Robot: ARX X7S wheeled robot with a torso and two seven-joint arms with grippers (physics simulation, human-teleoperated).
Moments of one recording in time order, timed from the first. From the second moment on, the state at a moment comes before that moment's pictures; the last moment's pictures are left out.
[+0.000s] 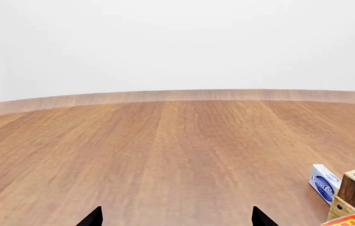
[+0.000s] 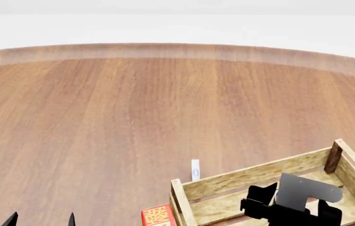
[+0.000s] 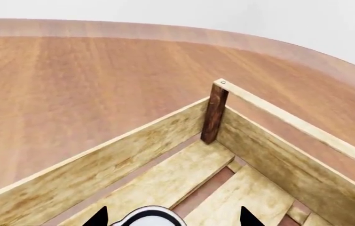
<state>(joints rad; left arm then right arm) -0.09 -0.32 0.43 -0.06 -0.31 0.09 -0.42 0.81 0.14 -0.27 1.28 0.32 -0.17 0.36</state>
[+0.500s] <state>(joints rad) -0.09 -0.33 0.43 -0.06 -0.32 0.09 -0.43 0.73 0.16 -0.29 1.10 0.30 -0.15 0.38</state>
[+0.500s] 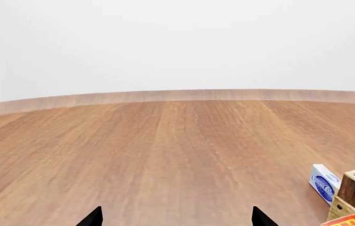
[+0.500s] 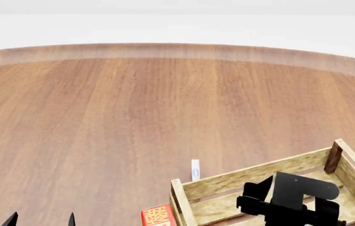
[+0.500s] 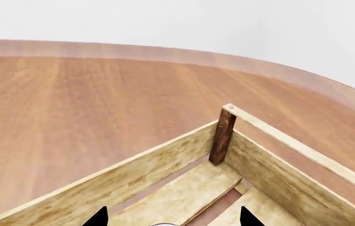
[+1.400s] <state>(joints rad) -0.09 -0.33 0.44 -0.06 -0.32 0.10 -0.43 0.30 0.38 -0.36 0.02 0.35 0.18 0.49</state>
